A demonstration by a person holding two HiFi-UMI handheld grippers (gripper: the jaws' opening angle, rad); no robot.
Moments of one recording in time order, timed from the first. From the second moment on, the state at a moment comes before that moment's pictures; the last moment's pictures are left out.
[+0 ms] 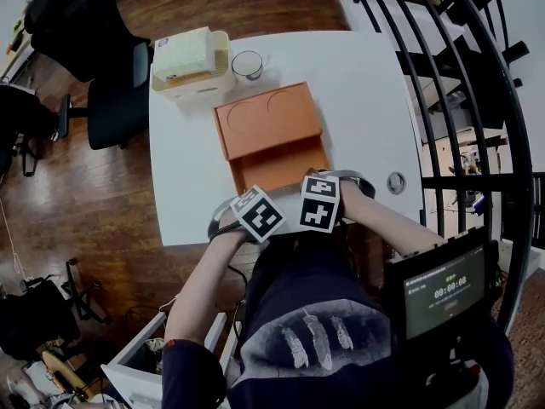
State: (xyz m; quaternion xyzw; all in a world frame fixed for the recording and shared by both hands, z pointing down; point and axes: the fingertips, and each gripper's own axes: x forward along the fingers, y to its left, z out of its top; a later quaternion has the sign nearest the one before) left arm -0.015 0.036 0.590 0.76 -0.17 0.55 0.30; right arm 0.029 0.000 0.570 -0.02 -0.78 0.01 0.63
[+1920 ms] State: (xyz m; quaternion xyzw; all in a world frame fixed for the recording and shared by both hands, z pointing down) left arm -0.001 0.016 0.590 0.77 -0.17 0.55 0.27; right arm 0.027 -0.015 0.572 -0.01 -0.78 -0.04 0.63
